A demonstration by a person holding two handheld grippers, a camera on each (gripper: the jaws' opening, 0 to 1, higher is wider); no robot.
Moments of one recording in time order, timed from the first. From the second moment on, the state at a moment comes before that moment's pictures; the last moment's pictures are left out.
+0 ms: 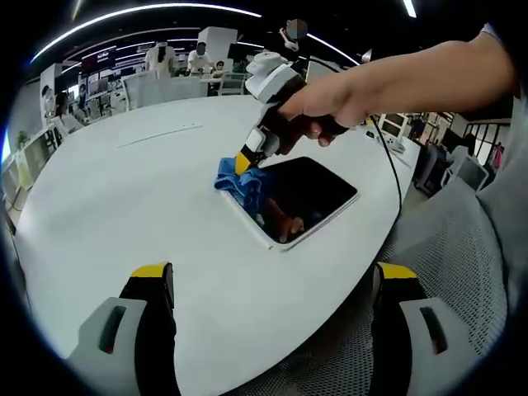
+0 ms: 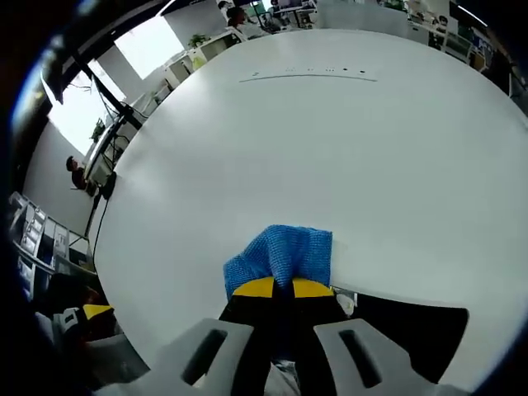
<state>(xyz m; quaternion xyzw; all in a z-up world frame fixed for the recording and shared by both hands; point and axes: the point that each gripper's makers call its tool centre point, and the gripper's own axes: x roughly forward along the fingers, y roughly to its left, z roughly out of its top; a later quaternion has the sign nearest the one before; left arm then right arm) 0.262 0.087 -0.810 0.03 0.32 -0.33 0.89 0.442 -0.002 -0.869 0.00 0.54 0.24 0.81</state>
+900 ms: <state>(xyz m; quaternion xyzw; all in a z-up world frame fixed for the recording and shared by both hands) 0.262 0.088 -0.810 0.03 0.32 -0.33 0.89 0.442 -0.044 -0.868 -0.01 0.55 0.21 0.81</state>
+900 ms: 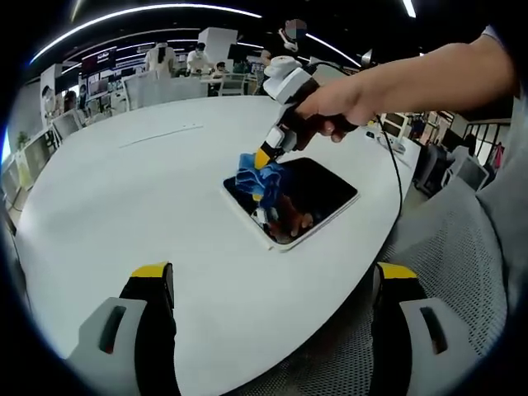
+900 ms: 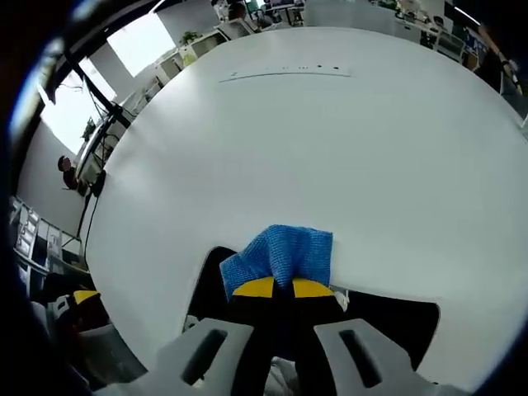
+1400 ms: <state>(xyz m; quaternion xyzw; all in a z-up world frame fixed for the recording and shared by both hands) 0.262 0.088 -0.811 0.04 0.32 -0.33 0.89 0.438 -0.040 -0.870 -0.04 0.54 0.21 0.82</state>
